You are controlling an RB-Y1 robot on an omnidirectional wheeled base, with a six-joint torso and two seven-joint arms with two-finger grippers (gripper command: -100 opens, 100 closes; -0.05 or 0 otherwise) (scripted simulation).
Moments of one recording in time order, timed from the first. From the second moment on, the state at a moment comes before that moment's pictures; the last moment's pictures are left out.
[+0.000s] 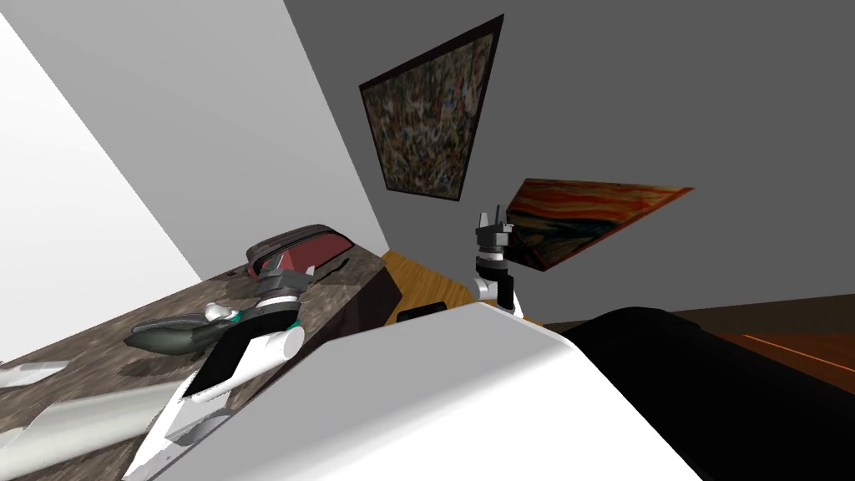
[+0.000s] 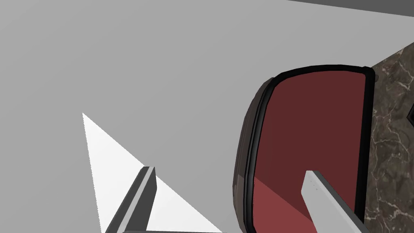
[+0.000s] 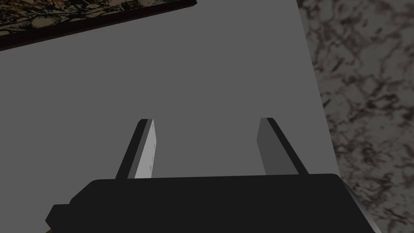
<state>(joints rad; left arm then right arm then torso) 0.51 0.31 0.36 -2.18 0.28 0.08 0.30 0.46 0.02 -0.01 -2.39 -0.08 -0.45 0.06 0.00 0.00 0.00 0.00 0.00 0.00</state>
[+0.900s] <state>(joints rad) 0.50 0.36 0.45 -2.15 0.40 0.29 0.37 0.46 0.02 -0.01 -2.39 -0.08 -0.45 0.06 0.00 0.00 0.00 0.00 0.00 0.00</state>
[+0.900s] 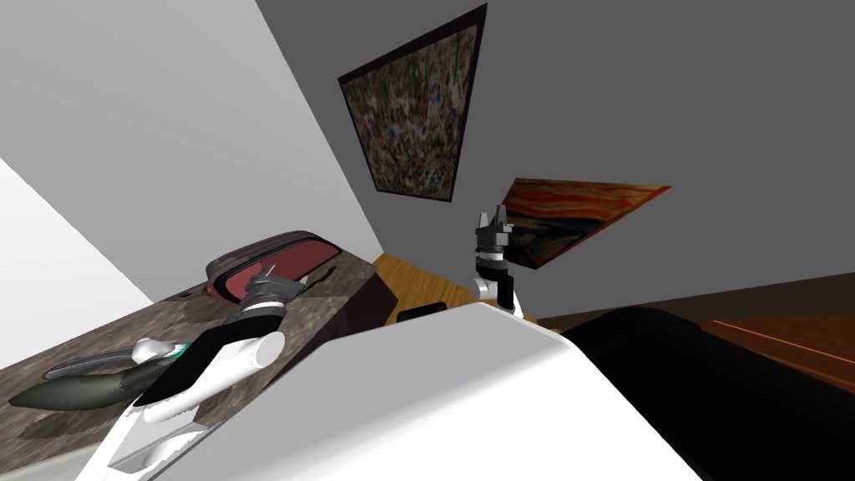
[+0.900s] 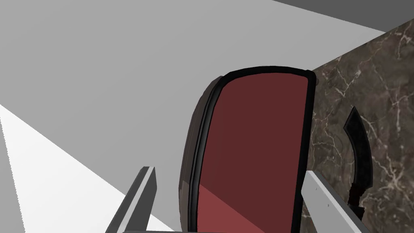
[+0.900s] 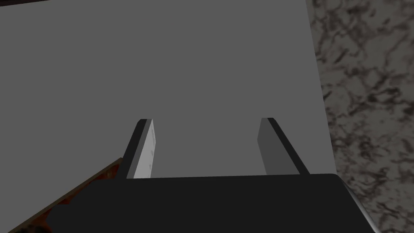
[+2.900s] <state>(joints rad) 0.51 0.47 0.70 -2.01 0.70 0.83 0.49 0.46 0.02 -0.01 -2.39 -0.08 -0.45 0.06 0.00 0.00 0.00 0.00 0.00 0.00</state>
